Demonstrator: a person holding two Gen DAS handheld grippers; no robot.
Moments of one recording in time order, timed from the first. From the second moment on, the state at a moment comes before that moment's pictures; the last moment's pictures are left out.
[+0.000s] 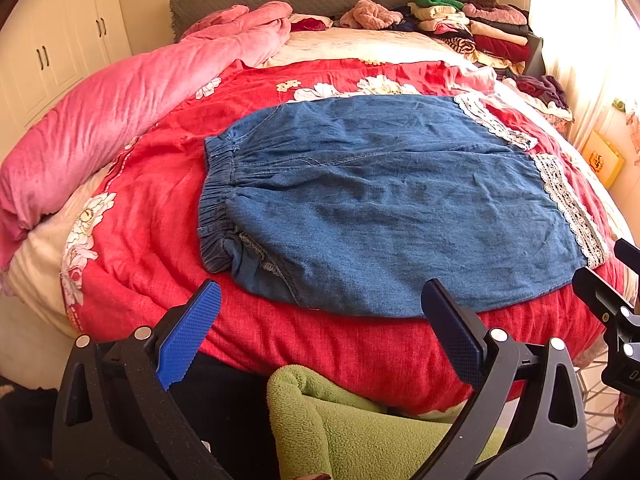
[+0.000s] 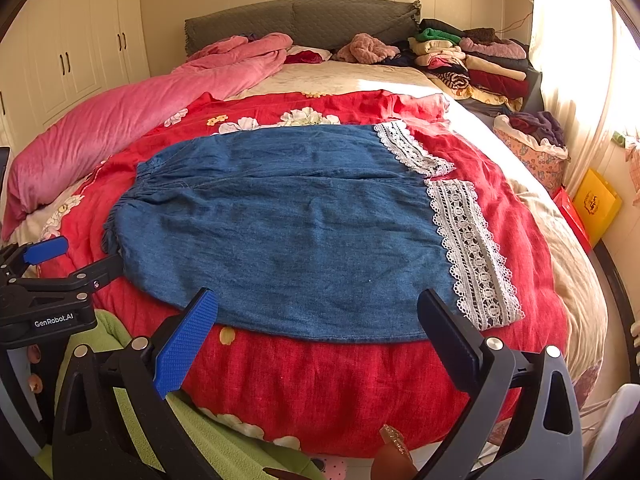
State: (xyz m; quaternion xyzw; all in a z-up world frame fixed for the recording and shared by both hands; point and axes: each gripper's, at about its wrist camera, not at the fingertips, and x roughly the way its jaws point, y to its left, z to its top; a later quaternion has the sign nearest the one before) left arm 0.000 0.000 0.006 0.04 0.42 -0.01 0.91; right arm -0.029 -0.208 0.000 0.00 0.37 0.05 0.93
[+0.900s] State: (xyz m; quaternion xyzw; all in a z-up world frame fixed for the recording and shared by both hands) left arm 0.001 0.001 0.002 0.04 0.42 0.00 0.91; right arm -0.025 -0.207 0.001 0.00 0.37 0.05 0.93
